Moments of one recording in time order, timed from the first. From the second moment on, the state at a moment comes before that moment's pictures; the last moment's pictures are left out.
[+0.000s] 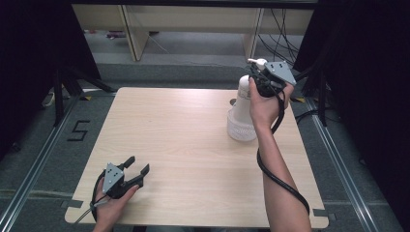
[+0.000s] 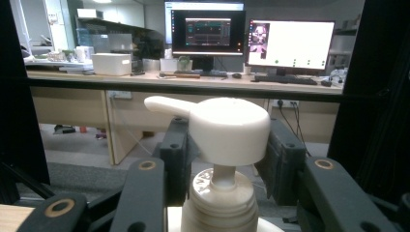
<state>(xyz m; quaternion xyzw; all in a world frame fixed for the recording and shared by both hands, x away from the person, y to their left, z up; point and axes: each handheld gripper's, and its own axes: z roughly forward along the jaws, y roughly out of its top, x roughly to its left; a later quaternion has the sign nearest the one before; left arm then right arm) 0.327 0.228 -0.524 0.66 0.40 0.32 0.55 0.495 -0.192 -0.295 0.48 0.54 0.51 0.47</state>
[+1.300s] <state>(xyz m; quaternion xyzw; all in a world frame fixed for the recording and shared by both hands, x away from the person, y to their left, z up) 0.326 0.228 -0.524 0.66 0.40 0.33 0.54 0.500 -0.197 -0.336 0.50 0.56 0.49 0.45</state>
